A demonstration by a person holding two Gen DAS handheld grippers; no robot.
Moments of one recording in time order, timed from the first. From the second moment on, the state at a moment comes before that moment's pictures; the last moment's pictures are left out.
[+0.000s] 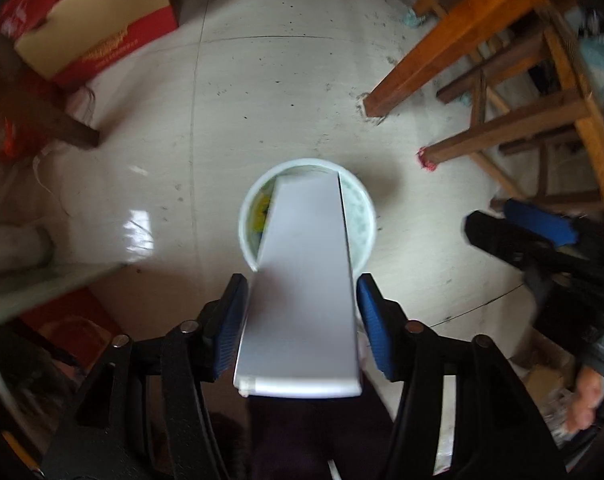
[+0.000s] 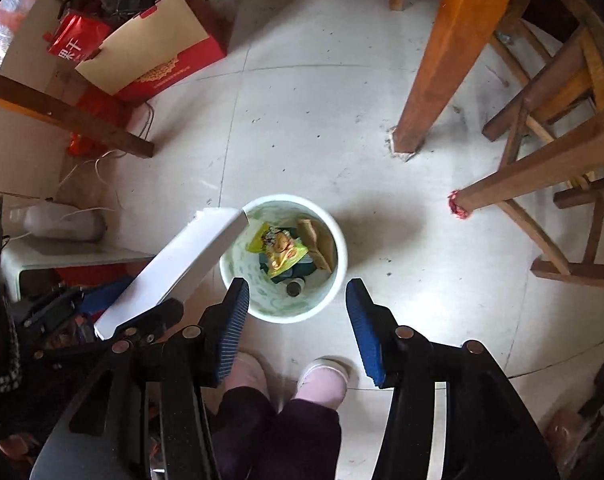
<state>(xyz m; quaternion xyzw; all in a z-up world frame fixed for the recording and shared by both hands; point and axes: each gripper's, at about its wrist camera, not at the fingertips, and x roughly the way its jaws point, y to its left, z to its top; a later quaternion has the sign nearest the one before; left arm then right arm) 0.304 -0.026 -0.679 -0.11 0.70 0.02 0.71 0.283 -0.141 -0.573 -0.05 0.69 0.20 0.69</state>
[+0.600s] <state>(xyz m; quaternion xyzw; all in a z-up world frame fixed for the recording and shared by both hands) 0.299 0.007 -0.488 -0.13 0.65 0.02 0.75 0.283 -0.125 -0.399 -0.04 0.63 0.22 0.75</state>
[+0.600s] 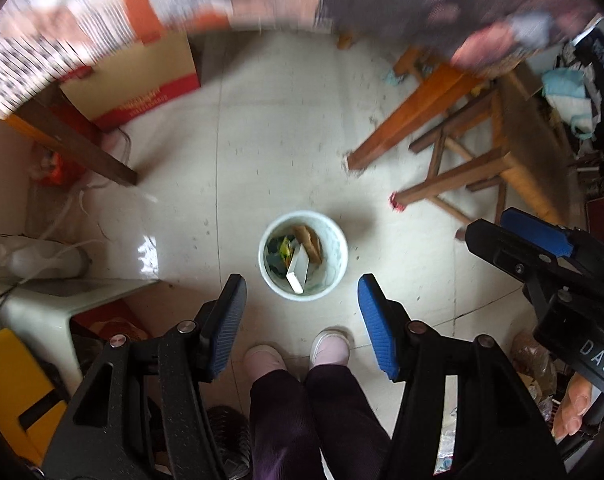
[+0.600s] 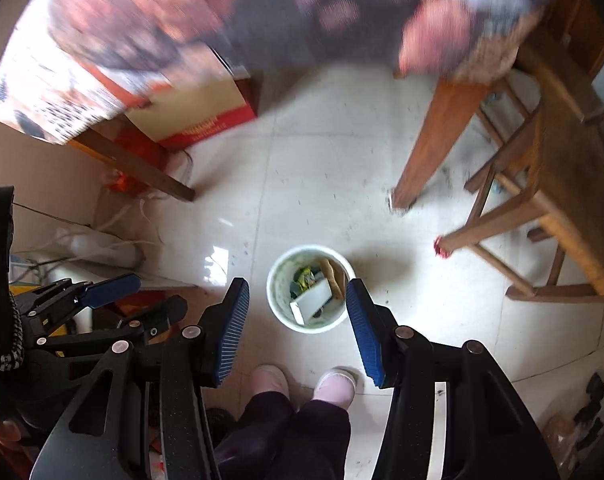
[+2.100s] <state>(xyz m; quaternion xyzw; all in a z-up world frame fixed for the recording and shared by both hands) 0.267 0.075 -0.022 -0.08 0.30 0.03 0.95 0.276 -0.112 0.015 0.03 0.28 0.19 0.94</state>
